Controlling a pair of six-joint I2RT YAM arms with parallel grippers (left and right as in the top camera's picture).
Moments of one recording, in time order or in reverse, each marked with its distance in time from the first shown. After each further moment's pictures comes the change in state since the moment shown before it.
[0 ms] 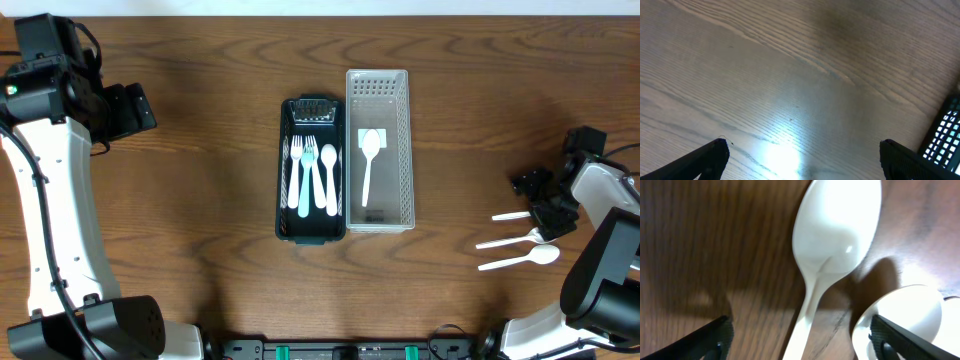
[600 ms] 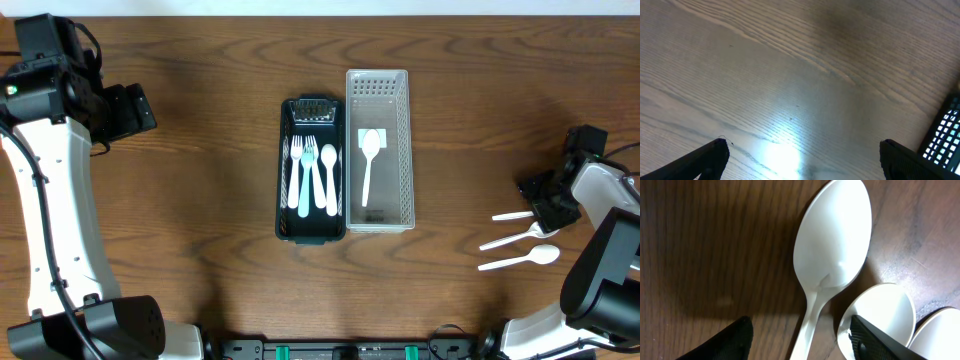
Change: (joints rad) left arm 0.000 0.000 0.000 -0.003 0.000 0.000; right arm 0.000 0.000 0.000 0.031 0.031 0.019
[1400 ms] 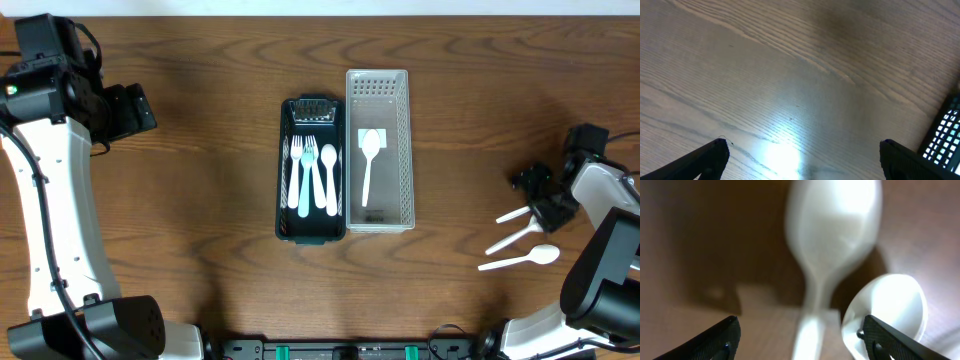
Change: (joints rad) left arm 0.000 0.000 0.000 0.000 0.000 0.000; right arm 0.000 0.000 -0.001 -0.012 -0.066 -0.151
